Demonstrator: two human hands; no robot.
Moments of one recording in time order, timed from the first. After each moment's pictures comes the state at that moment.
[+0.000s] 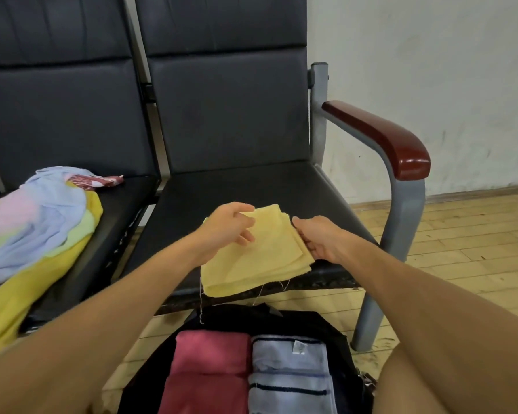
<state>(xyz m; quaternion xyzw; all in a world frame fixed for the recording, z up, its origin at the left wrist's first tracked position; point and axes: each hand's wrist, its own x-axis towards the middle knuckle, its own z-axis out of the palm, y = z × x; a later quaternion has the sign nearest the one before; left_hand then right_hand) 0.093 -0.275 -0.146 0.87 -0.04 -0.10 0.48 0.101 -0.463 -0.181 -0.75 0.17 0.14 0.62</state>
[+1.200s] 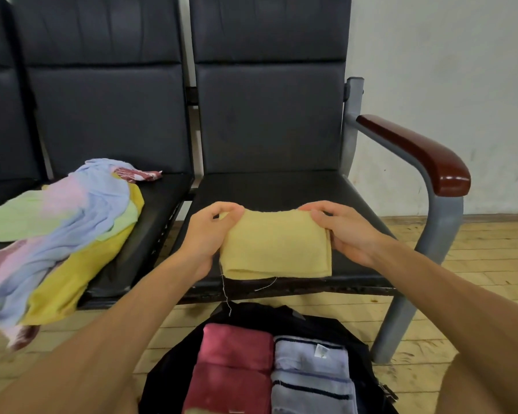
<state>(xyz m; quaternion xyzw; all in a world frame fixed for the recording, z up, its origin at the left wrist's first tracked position) 0.057 -0.190 -0.149 0.72 0.04 0.05 0.69 0.071 -0.433 -0.144 -0.76 -0.02 0.08 0.64</state>
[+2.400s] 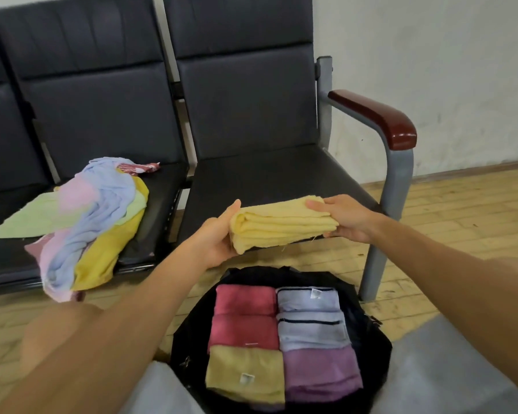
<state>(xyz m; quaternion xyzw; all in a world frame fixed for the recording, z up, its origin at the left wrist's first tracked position) -0.012 -0.194 -0.155 0.64 0.13 -0.20 0.73 -0.018 -0.449 -0.150 -0.73 0.04 0.12 0.67</state>
